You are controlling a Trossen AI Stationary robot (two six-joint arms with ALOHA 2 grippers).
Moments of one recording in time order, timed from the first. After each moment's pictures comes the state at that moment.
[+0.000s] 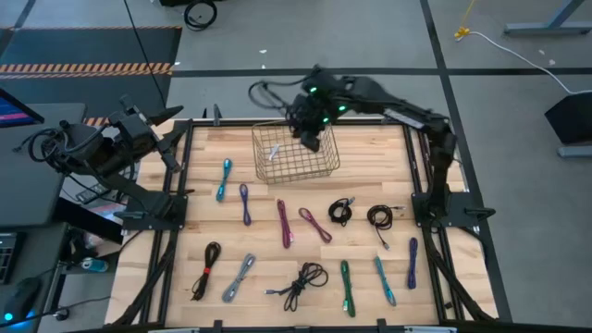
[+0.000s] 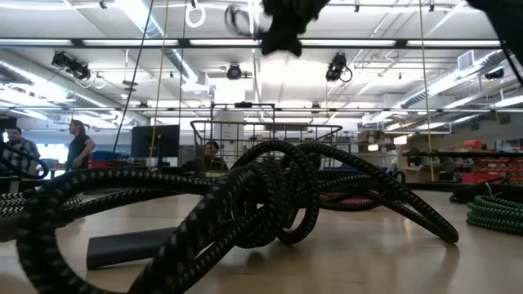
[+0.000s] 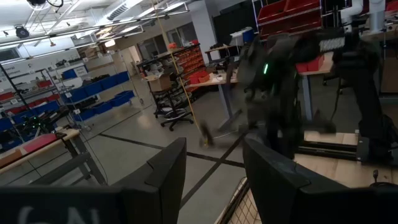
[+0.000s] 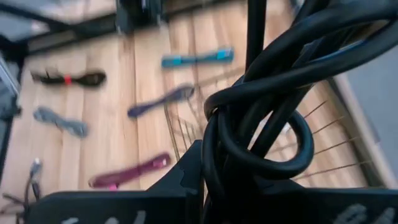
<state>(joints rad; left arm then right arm) -0.44 0.81 1.39 -0.56 -1.15 0.27 -0.40 1.91 2.10 -1.06 -0.32 -0.07</state>
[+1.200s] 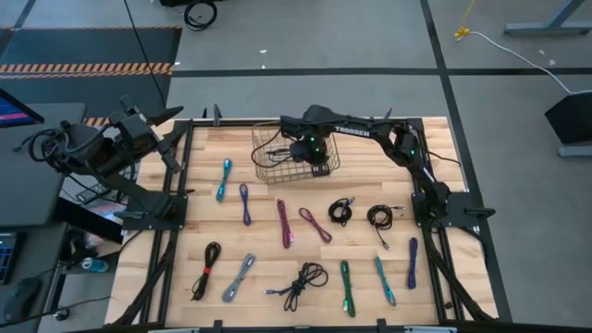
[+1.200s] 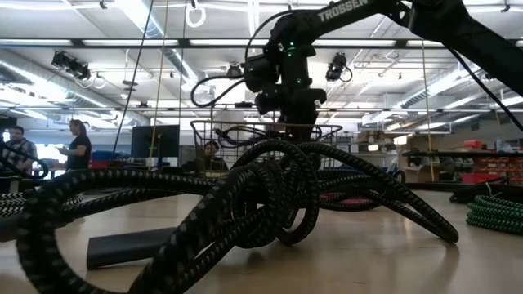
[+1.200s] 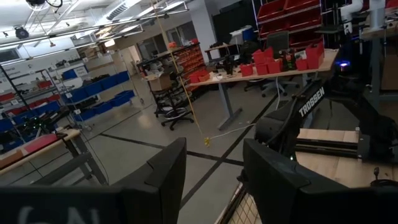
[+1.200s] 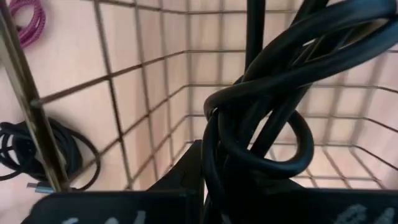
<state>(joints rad) -0.44 0.81 1.39 -0.57 -1.15 0.27 -0.38 2.26 2.08 -1.44 -0.04 -0.49</state>
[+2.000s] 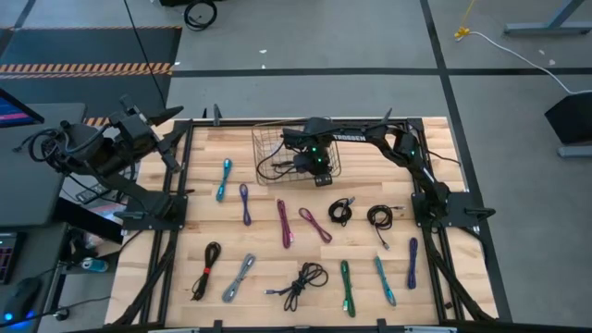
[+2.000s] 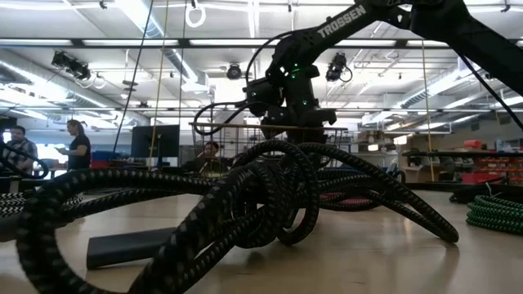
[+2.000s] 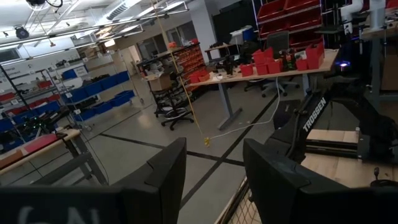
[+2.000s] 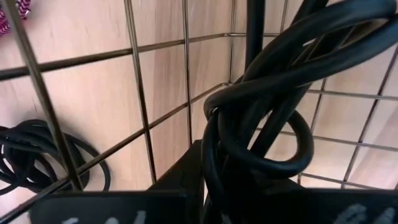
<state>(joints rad) -0.44 0.81 1.39 -0.57 -1.15 0.27 -0.37 2.26 1.88 -1.31 -0.09 -0.47</state>
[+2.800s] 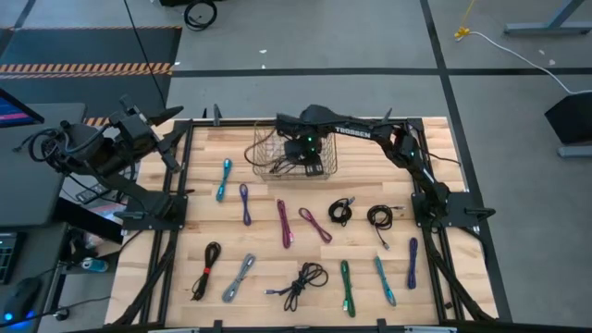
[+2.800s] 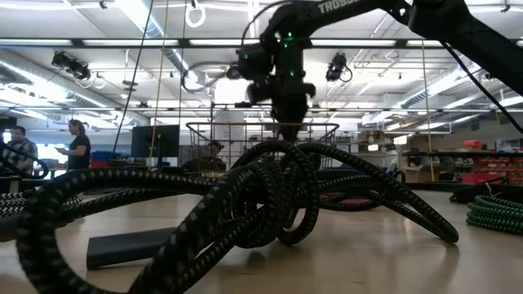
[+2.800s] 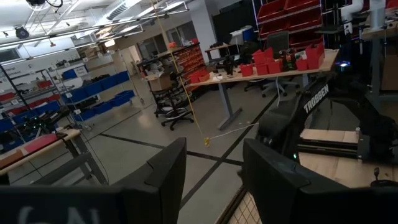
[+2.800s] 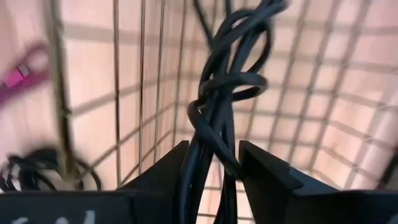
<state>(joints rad) -0.44 0.81 1.39 -0.57 -1.15 0.27 -0.35 2.26 2.16 -1.40 -0.03 -0.44</state>
